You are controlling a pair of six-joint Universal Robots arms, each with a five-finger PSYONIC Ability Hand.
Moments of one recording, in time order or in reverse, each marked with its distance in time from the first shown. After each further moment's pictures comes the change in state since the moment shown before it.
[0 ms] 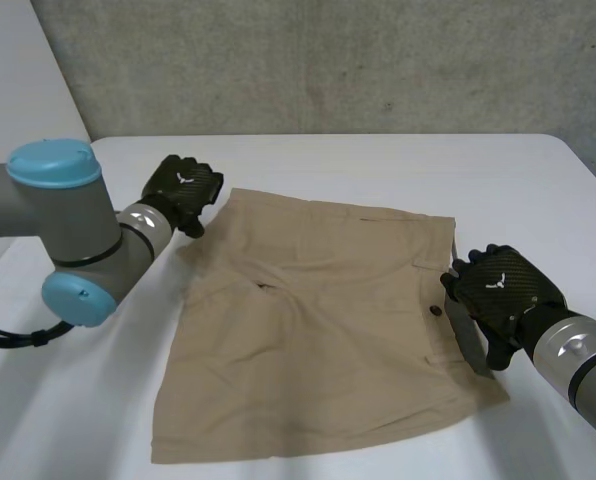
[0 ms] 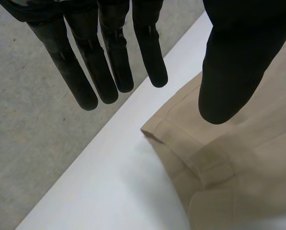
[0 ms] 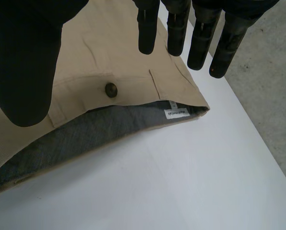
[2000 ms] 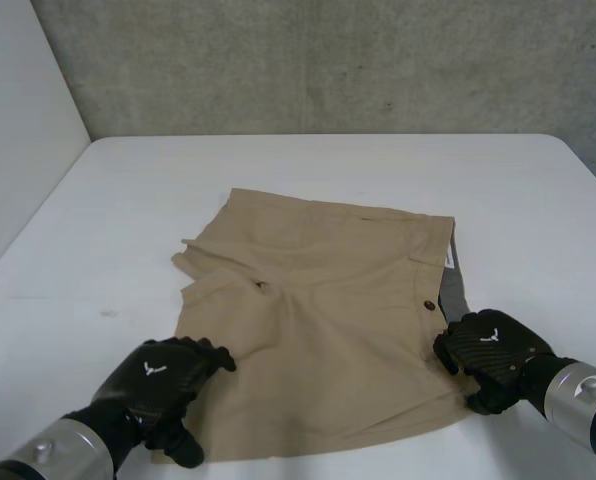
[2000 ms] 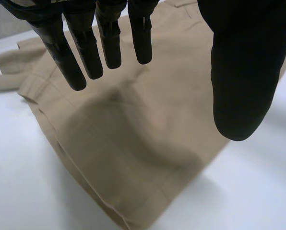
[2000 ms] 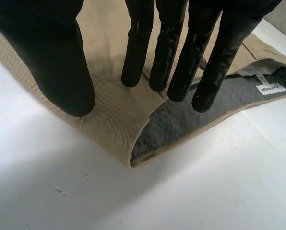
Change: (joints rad) left arm -0.065 0.771 -0.998 -0.168 0.008 -0.372; right arm -0.182 0.080 0.140 0.056 -0.299 0.015; left_hand -0.316 -0.300 -0.306 -0.298 -0.291; right_hand 0.421 0.474 0.492 0.488 0.507
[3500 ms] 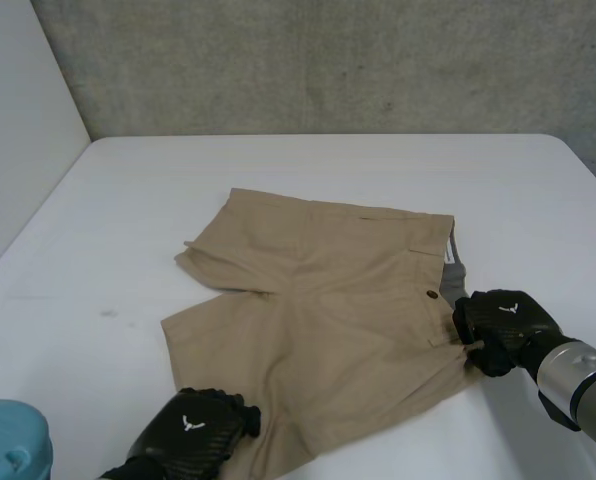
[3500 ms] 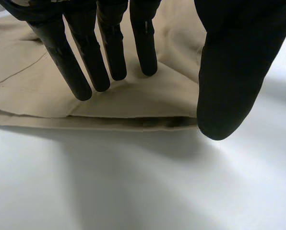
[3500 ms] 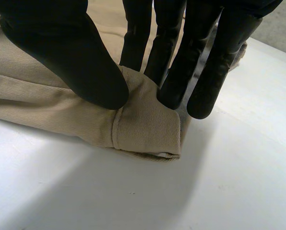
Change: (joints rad) left arm -0.208 -0.108 -0.047 0.108 -0.097 0.006; right arm 0.039 0.073 -0.039 -0.207 0.162 0.402; left_hand 0.139 0.134 0.132 0.134 0.126; right_hand 0.262 0.391 0.398 0.407 0.370
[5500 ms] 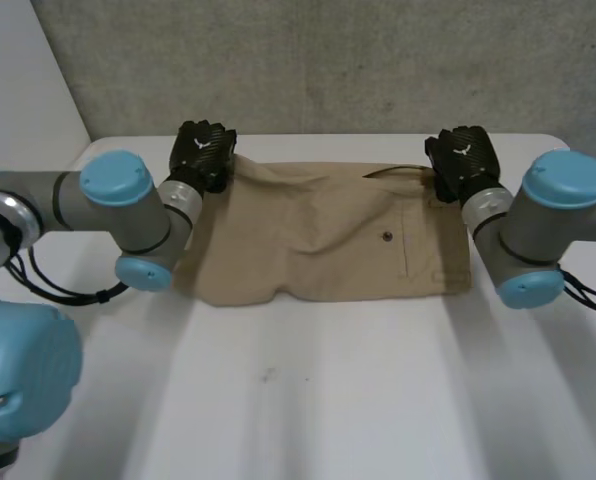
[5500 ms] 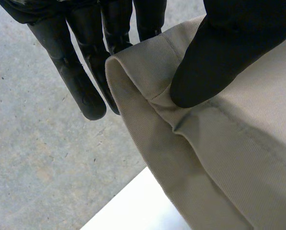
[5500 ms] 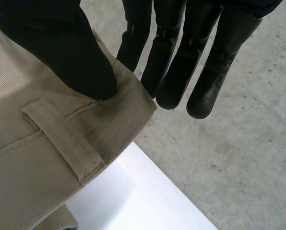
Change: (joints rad) left arm 0.233 -1.031 1.521 0.251 0.020 0.184; right arm 0.217 0.611 -1.003 -0.219 0.243 -0.054; left_hand 0.578 0.674 0.663 0.678 0.639; right_hand 0.000 0.000 0.006 0.005 0.003
